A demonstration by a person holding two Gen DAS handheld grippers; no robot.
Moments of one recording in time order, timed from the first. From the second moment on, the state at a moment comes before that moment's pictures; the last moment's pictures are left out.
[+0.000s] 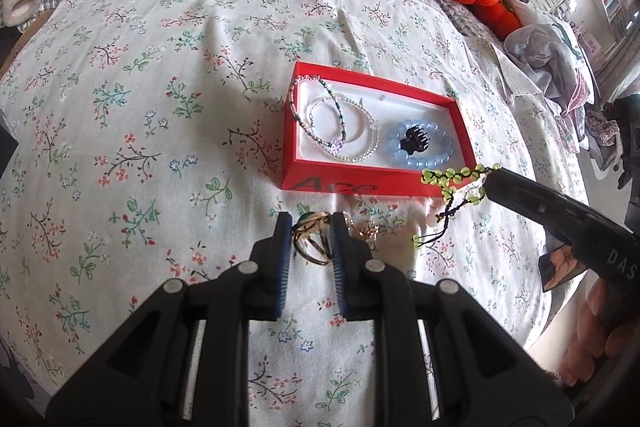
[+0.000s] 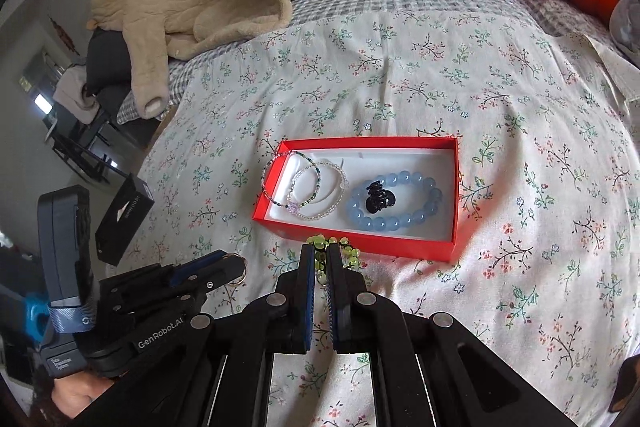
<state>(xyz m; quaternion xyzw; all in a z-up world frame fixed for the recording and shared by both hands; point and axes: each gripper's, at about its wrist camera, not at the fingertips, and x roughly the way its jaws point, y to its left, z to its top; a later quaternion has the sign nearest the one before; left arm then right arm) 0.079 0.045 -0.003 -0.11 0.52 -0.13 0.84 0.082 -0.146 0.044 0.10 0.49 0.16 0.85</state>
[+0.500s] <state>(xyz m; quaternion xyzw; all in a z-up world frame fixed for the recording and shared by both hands) 0.102 0.012 0.016 -0.09 0.46 -0.14 0.87 0.107 -0.180 0.078 0.15 0.42 0.14 0.89</state>
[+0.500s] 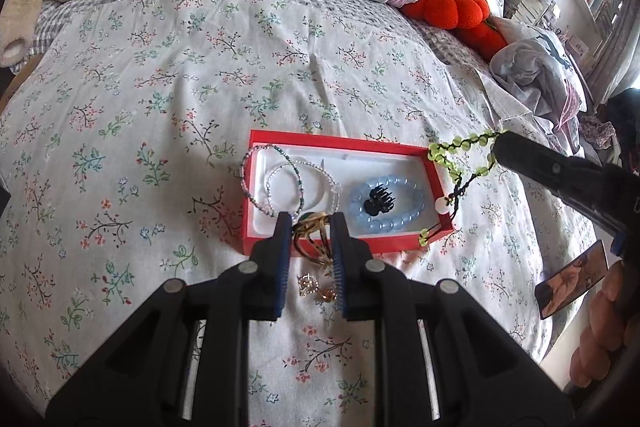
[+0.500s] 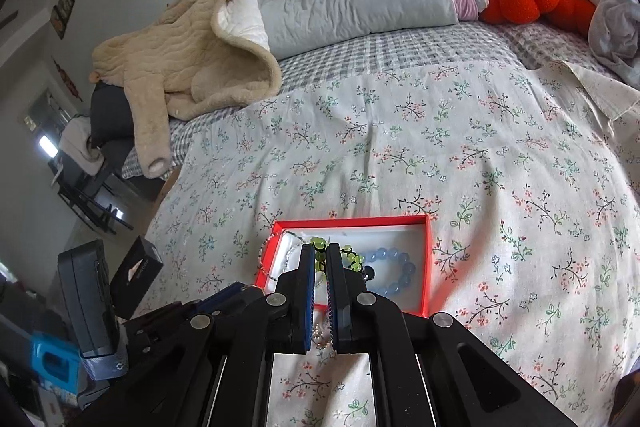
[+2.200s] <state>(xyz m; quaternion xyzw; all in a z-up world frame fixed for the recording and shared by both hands) 0.086 0.004 -0.034 0.01 0.52 -0.10 0.85 0.078 -0.212 -0.006 0.07 0.53 0.11 0.84</state>
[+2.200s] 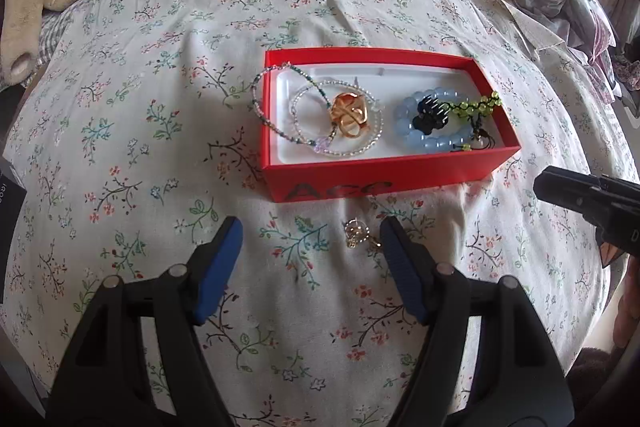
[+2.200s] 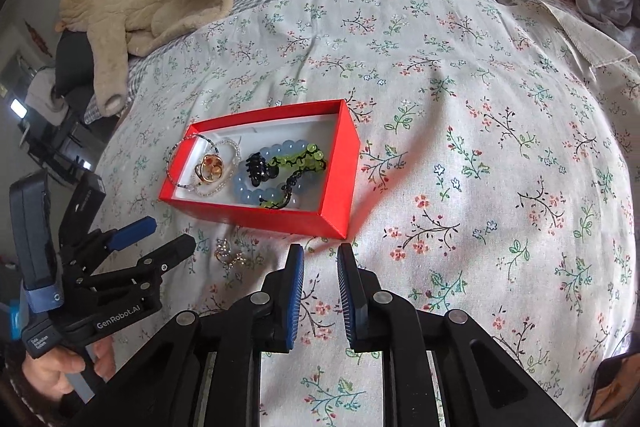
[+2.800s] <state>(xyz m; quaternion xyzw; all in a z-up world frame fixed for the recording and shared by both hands) 0.067 -0.005 -0.060 0.07 0.51 -0.21 0.83 0.062 -0.218 -0.023 0.05 0.54 0.08 0.84</state>
